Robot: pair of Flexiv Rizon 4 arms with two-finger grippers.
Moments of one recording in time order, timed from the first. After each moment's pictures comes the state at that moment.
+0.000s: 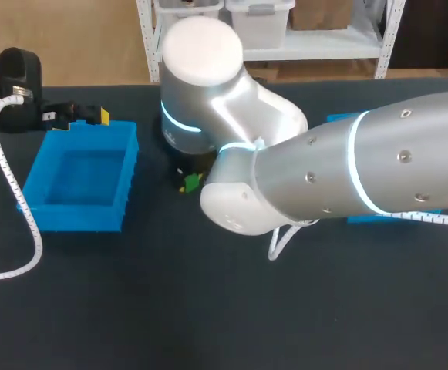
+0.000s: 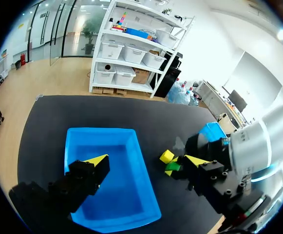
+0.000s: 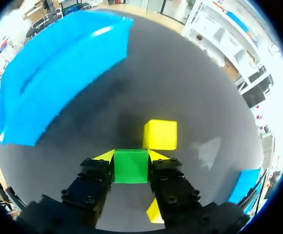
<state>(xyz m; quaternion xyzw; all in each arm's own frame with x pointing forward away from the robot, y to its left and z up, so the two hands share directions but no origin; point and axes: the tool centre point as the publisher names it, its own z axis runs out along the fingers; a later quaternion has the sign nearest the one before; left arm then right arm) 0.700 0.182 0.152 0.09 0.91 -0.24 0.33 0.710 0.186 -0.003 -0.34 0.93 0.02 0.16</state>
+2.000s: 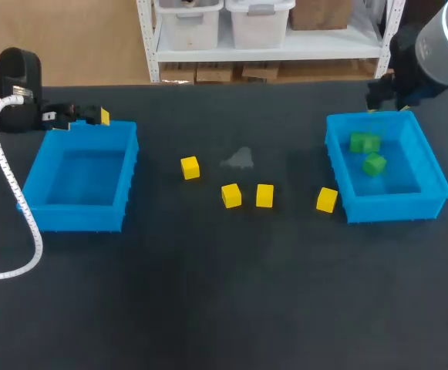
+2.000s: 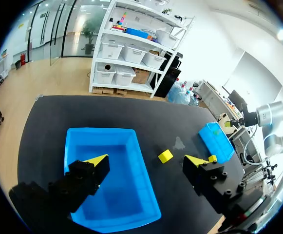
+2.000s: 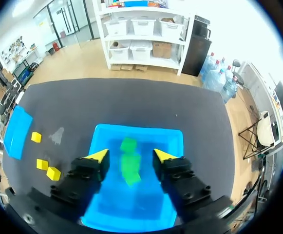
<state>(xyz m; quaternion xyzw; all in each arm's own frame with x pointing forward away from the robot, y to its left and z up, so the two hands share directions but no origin) 0.700 0.182 0.152 0.09 0.91 -0.24 0.33 0.768 -0.171 0.109 -0.06 0.96 0.05 0.25</state>
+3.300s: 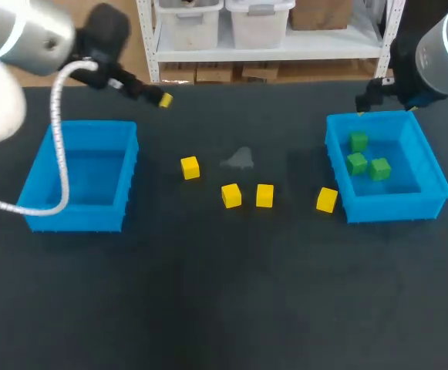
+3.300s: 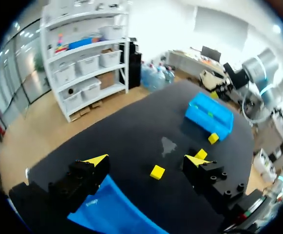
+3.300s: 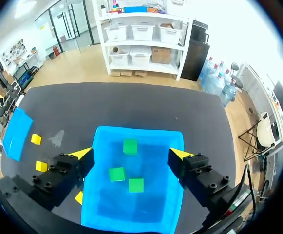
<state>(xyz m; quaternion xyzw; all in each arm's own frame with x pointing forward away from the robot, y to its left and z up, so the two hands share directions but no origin) 0.756 0.076 0.165 0.36 0.86 -0.16 0.31 0.766 -0.169 0.108 -0.06 0.96 0.05 0.28</state>
